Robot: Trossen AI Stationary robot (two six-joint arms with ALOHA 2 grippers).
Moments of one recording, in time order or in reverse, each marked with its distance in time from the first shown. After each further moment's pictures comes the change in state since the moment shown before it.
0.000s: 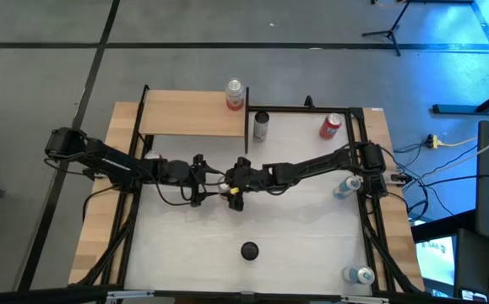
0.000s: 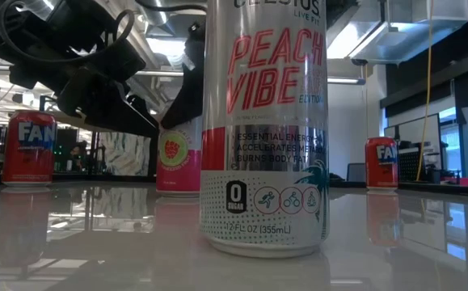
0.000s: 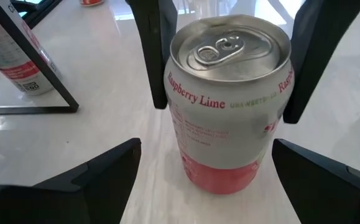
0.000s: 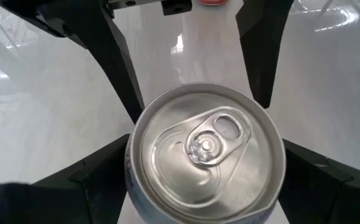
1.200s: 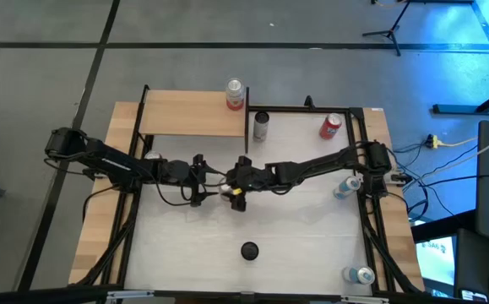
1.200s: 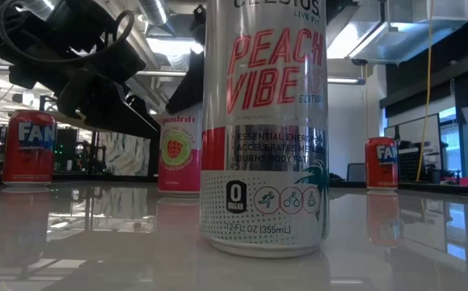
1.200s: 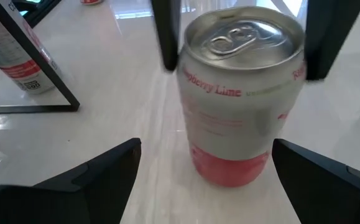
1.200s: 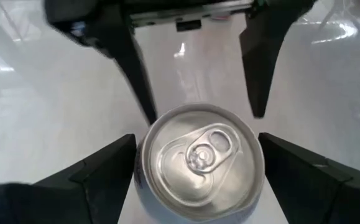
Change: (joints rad) left arm 0.000 0.000 -0.001 -0.006 -0.004 0.005; right arm 0.001 -0.064 -0.002 -0.023 0.015 -0.051
